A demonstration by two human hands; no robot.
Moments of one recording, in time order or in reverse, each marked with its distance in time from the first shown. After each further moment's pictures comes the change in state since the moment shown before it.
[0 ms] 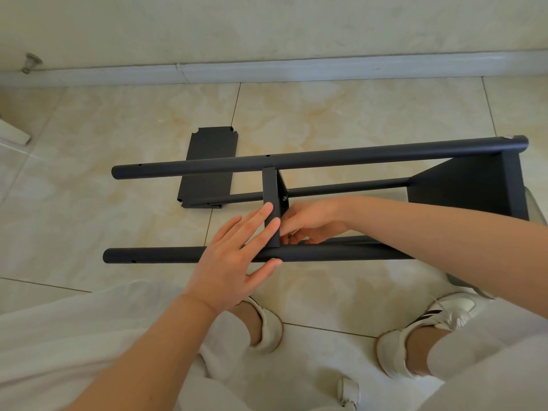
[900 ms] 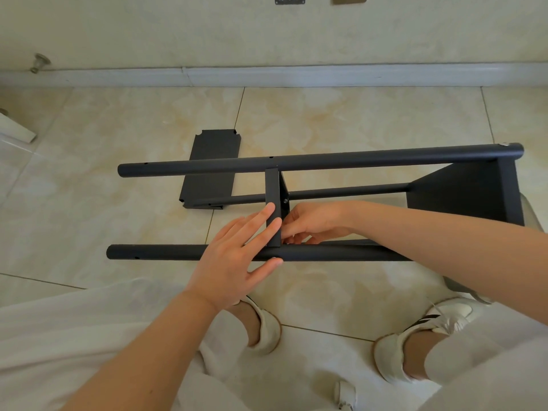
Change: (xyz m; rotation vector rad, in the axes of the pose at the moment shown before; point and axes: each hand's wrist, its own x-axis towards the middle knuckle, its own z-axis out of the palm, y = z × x) left_hand 0.000 0.003 -0.002 -0.050 -0.004 -0.021; right_hand -0.009 -0.001 0.006 -0.090 0.103 -0.027
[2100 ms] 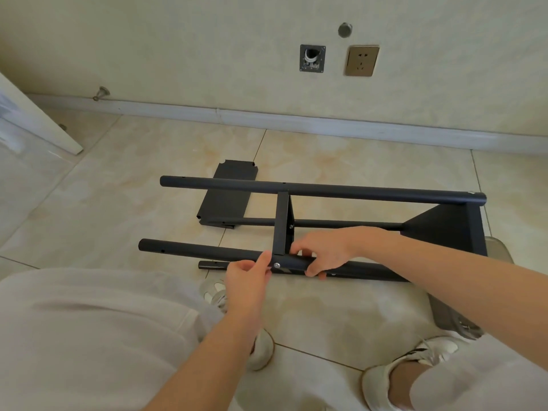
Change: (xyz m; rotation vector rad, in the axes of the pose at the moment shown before) left_hand 0.012 0.075 0.005 -1.259 0.558 -1.515; right_hand -0.070 -0.025 0.024 -0.894 0.051 -0.097
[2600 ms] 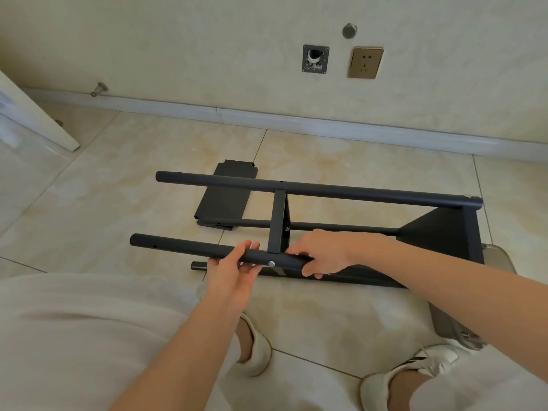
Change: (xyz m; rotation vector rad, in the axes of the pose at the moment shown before) left_hand 0.025 0.031 -0.011 -0.588 -0.135 -0.199; right_hand 0.003 -0.005 -0.005 -0.082 0.062 -0.036
